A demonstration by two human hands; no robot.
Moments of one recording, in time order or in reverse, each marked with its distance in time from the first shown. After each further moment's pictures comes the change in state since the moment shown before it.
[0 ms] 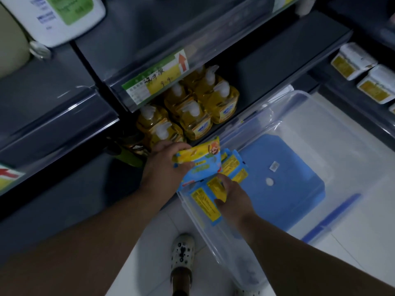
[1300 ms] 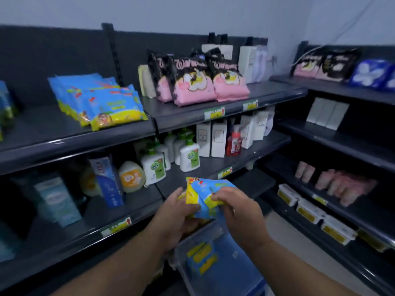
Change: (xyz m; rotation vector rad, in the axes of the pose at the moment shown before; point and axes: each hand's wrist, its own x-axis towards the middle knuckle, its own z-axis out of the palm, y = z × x) left_hand -0.224 0.253 -0.197 -1.098 -0.183 -0.055; right_hand -0.306 -0.178 -0.226 0.011 0.819 -1.091
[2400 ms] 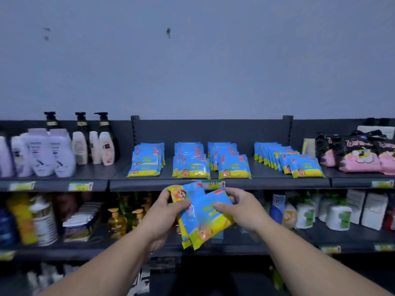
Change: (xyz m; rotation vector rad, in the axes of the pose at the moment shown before) left_hand -0.453 0.147 -0.302 0.102 0.557 0.476; right_hand -0.006 -0.496 0.136 0.798 -0.702 0.350
